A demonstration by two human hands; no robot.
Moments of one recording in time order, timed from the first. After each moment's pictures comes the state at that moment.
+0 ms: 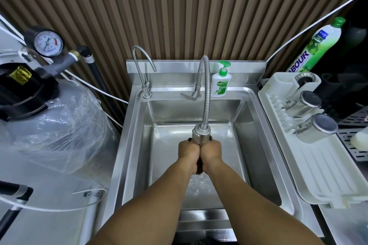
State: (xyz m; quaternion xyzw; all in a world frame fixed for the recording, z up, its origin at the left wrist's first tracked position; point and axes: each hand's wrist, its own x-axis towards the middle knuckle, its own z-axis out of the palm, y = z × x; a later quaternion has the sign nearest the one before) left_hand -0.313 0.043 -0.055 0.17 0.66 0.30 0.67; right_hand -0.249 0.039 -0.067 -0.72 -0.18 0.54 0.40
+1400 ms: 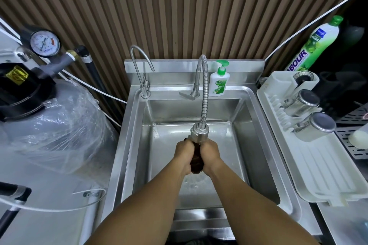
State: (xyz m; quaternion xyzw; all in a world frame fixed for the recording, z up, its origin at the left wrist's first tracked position) left_hand -0.324 0.042 -0.060 0.15 0.62 0.29 0.71; right_hand -0.247 0.031 -0.060 -0.66 -0.15 0.62 0.39
